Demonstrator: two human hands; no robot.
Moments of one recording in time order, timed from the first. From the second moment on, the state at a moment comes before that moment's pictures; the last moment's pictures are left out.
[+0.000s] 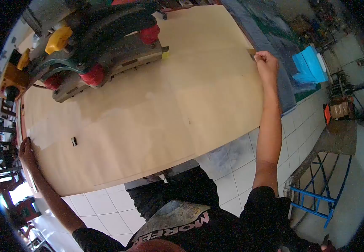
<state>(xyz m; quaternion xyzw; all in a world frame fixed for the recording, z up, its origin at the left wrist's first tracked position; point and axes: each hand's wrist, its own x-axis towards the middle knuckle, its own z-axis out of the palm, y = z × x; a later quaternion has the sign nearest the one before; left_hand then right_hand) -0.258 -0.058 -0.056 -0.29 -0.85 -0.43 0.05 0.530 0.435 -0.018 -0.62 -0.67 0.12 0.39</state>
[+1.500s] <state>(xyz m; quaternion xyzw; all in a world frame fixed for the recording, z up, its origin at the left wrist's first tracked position) -0.220 -0.041 -0.038 -0.25 -0.86 -0.43 0.10 0.559 0.460 -0.032 -0.56 -0.74 0.09 0.36</state>
